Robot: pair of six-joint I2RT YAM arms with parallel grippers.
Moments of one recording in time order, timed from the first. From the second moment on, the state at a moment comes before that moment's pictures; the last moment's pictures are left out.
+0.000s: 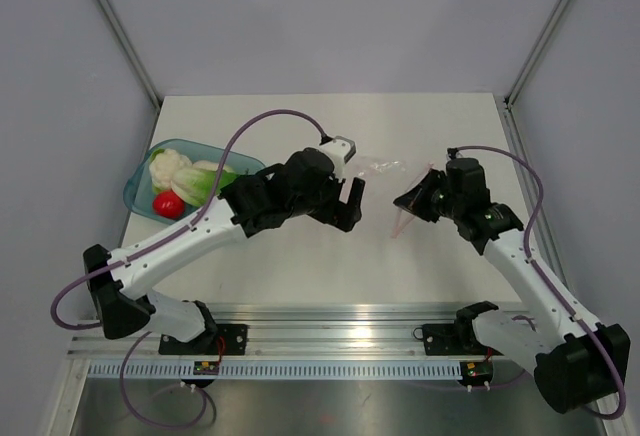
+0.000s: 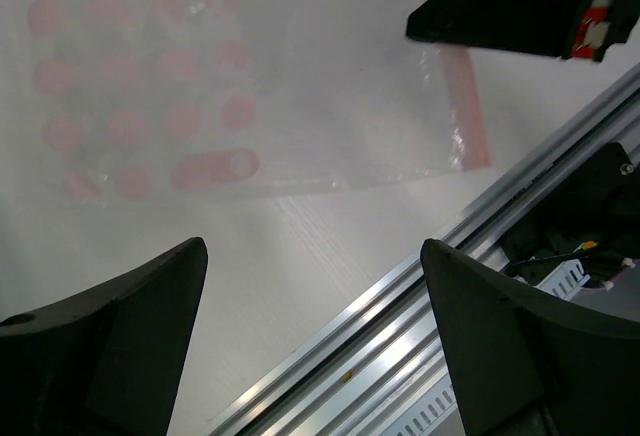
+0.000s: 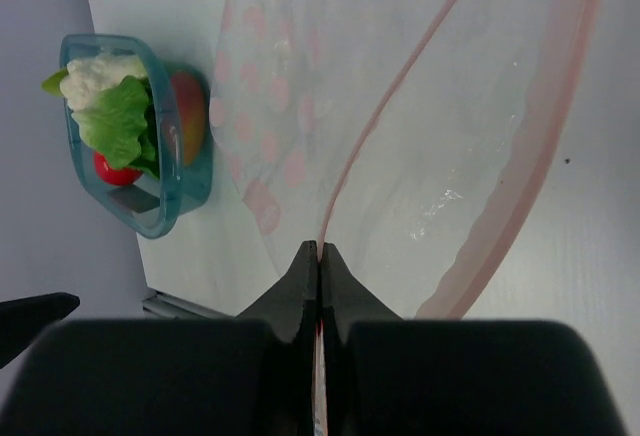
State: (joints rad) left arm -0.99 1.37 1.41 -0.72 -0.12 -0.42; right arm 0.29 1.00 0.82 -0.44 -0.22 0.85
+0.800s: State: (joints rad) left arm -1.11 1.52 1.42 -0.59 -0.24 -0.47; right arm 0.54 1.15 0.93 -0.43 -0.09 1.09
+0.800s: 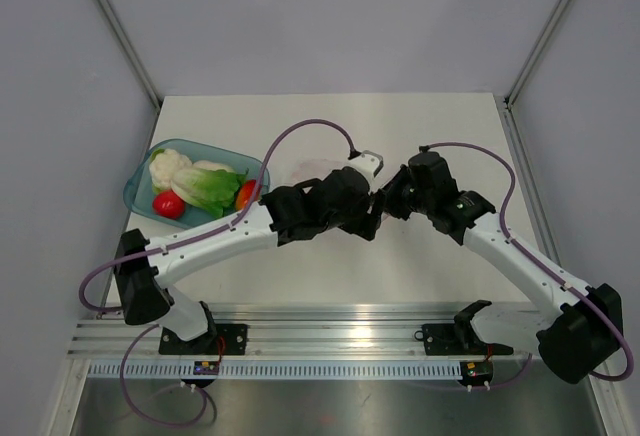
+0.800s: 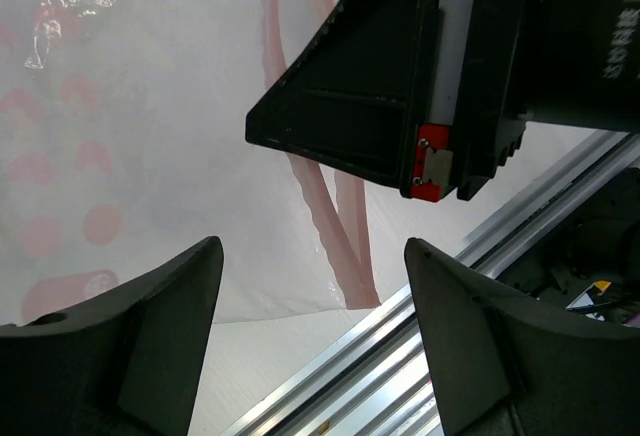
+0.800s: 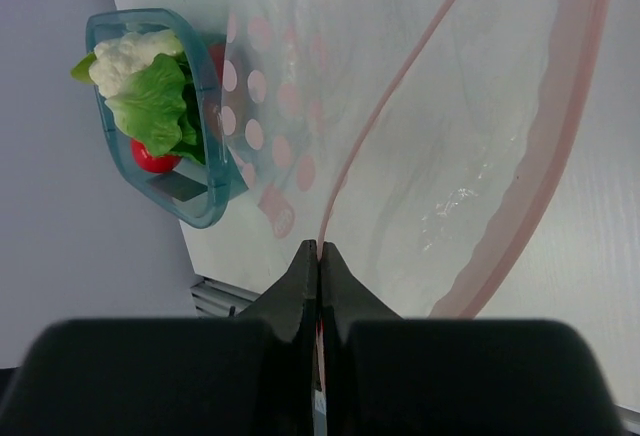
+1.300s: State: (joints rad) left arm -1.14 1.57 1.38 -0.57 -0.36 -0.48; right arm 0.54 1.11 0.92 -0.41 -0.09 1.14
